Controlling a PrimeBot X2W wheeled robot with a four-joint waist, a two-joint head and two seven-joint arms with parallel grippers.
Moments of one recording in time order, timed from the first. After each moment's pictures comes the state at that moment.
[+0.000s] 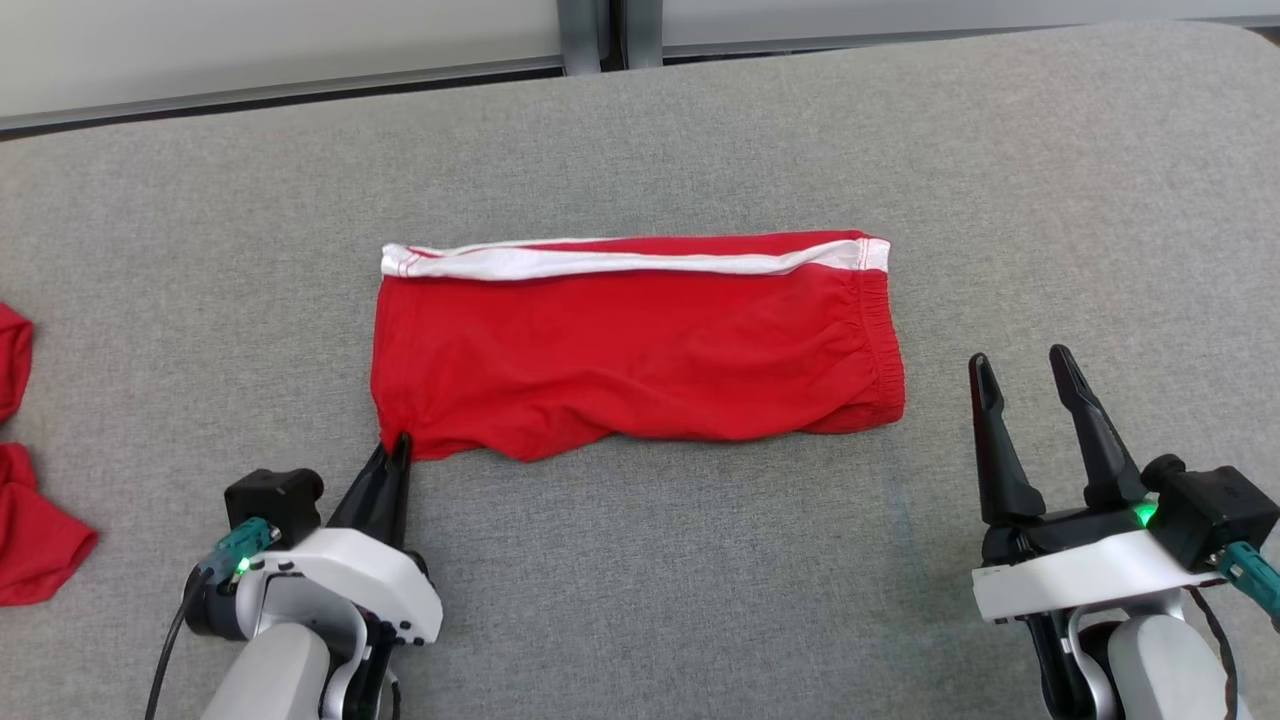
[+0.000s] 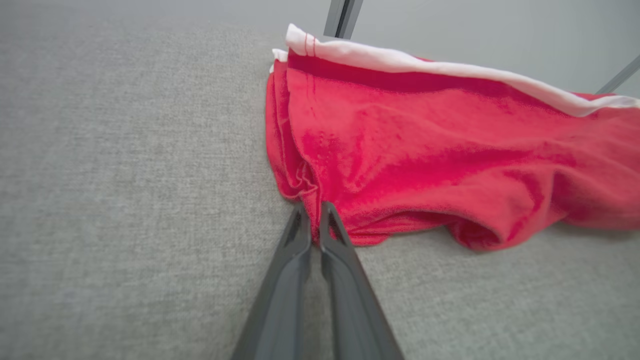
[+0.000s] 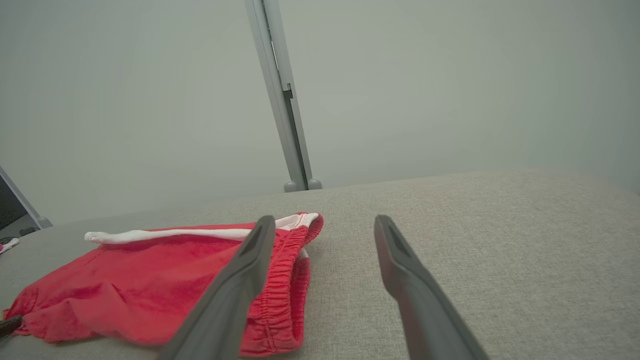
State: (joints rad) left arm -0.31 0.15 -0.27 0.56 -0.49 -0.03 -0.16; right arm -0.17 -0.10 0.13 0.14 0.28 0.13 -0.21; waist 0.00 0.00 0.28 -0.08
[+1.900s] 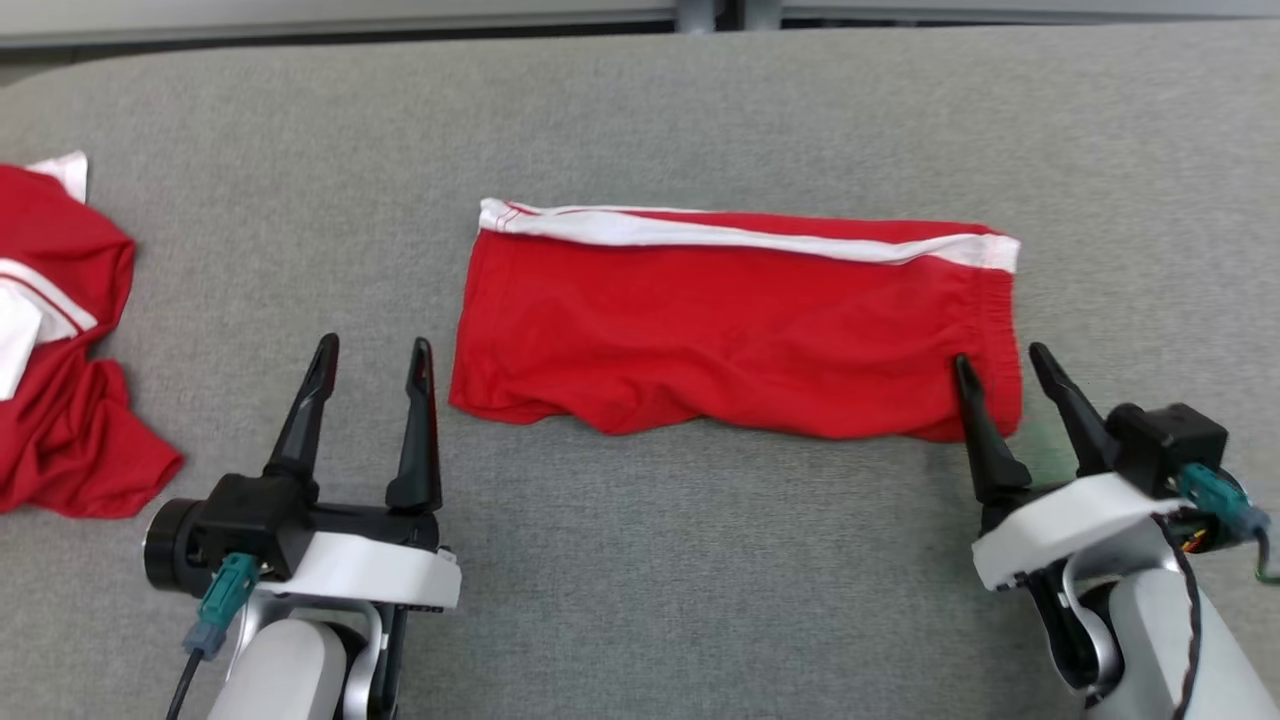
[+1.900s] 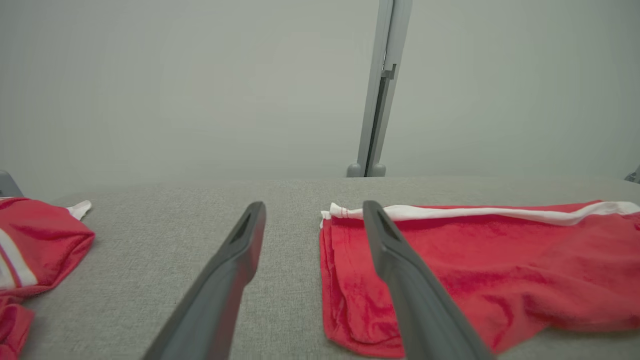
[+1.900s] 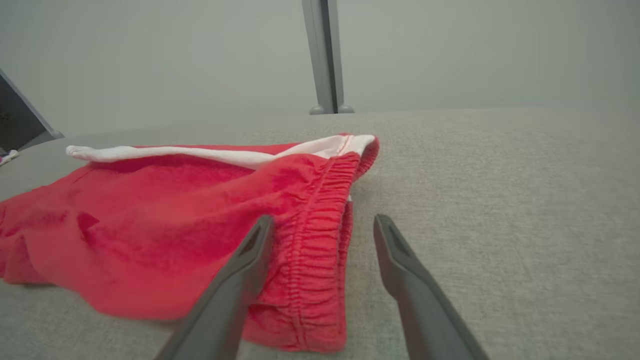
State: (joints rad) left arm -0.18 0.16 -0.25 0.07 -0.30 0.14 -0.25; right arm -0.27 -0.13 0.13 0.28 0.24 0.13 -0.06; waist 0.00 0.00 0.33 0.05
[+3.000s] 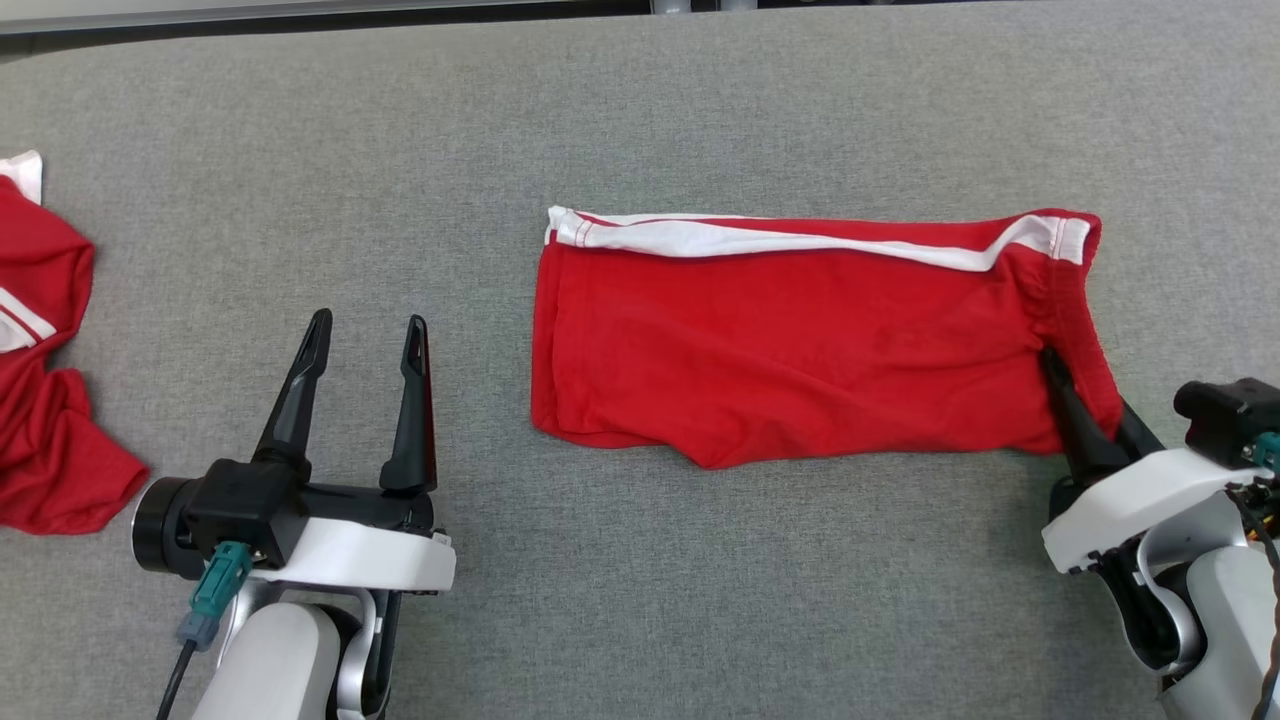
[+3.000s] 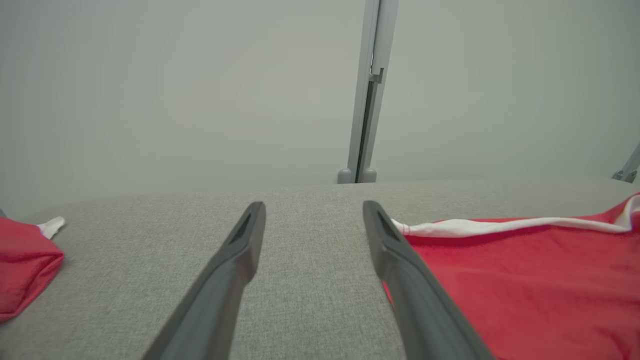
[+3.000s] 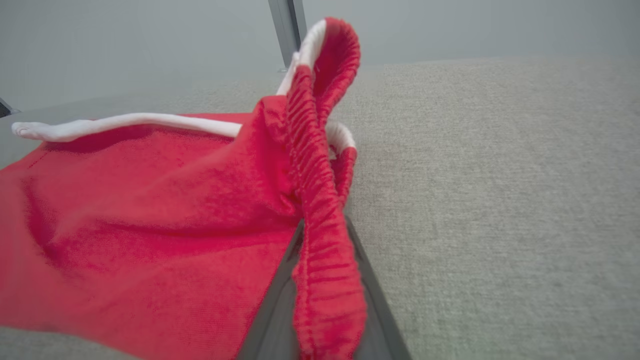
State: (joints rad) left arm -0.21 0.16 -0.24 0.07 -0.28 0.13 -0.26; right arm -0.32 -0.30 0.21 0.38 0.44 0.13 -0.04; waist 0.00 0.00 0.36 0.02
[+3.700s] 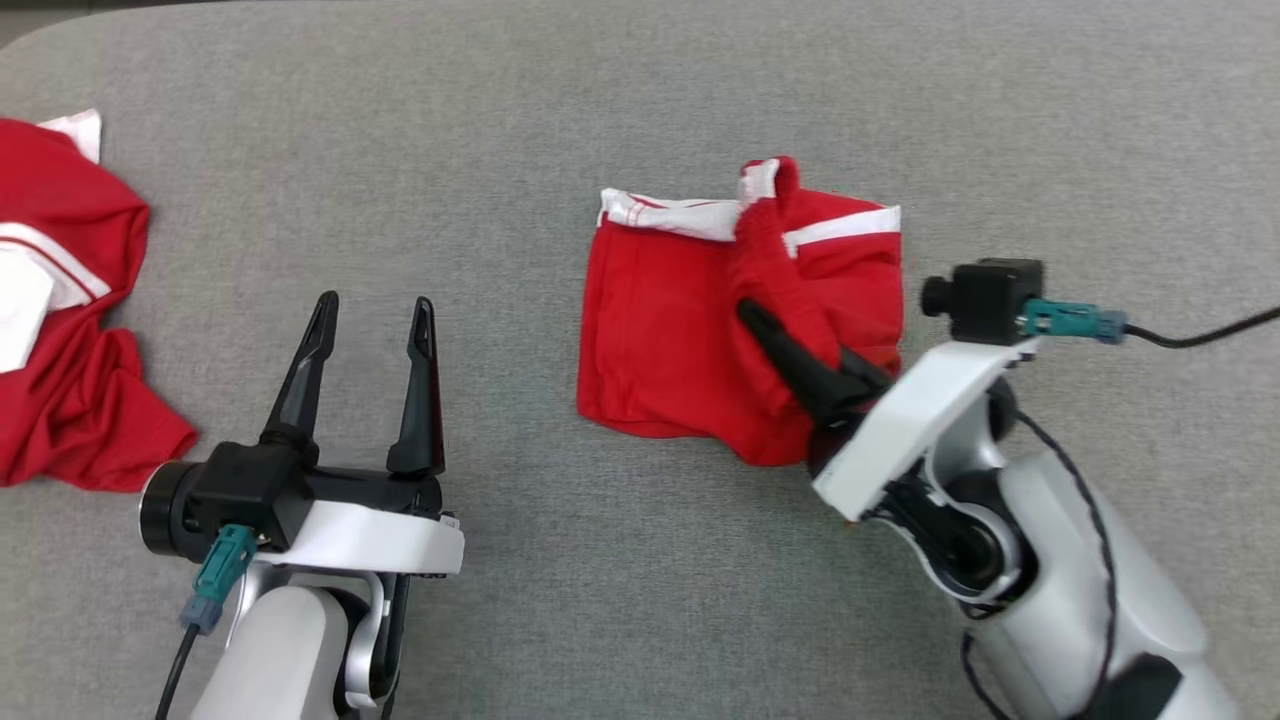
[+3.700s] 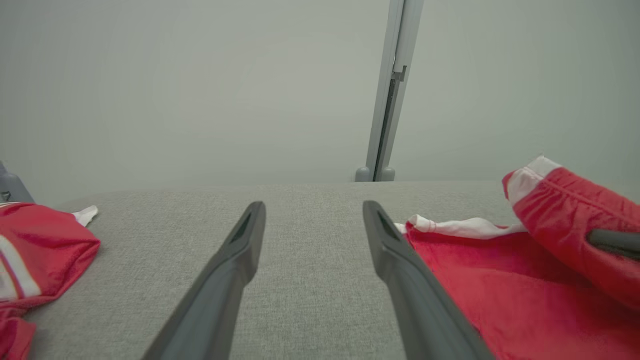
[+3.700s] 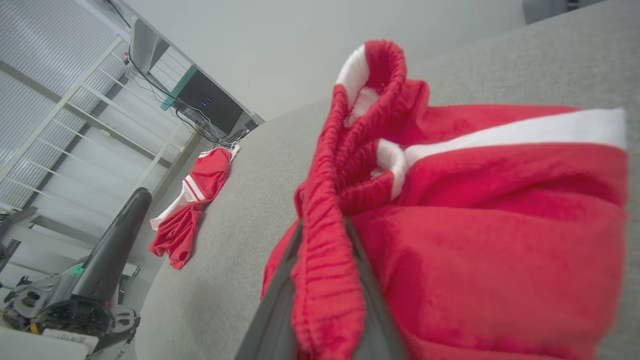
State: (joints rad) left arm -0.24 0.15 -0.25 0.07 -0.29 0.13 -0.26; right arm -0.49 -0.16 0.47 0.18 0.83 0.13 0.31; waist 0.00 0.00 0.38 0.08
